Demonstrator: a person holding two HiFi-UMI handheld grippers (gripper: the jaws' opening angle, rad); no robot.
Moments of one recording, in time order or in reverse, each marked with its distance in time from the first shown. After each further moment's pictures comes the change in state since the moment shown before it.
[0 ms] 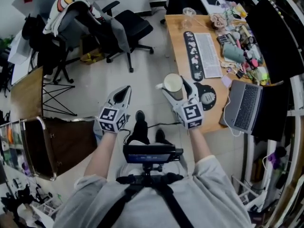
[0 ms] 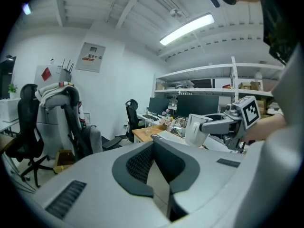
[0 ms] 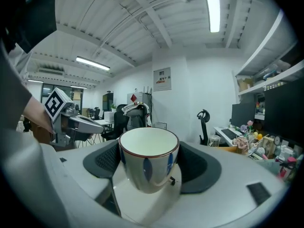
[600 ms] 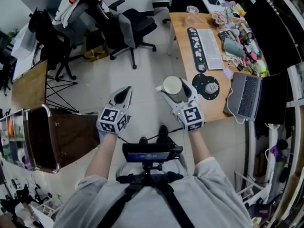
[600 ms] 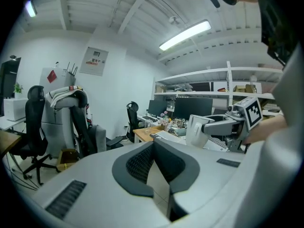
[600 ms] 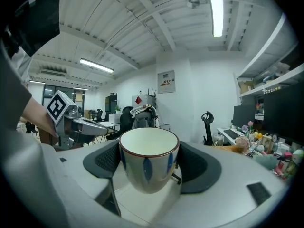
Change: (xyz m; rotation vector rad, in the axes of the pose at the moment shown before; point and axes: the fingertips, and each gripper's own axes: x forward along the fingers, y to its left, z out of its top) left arm -0.104 0.000 -0.020 -0.009 -0.030 -0.008; right arm -0.046 0.108 0.008 0.002 -0.014 0.009
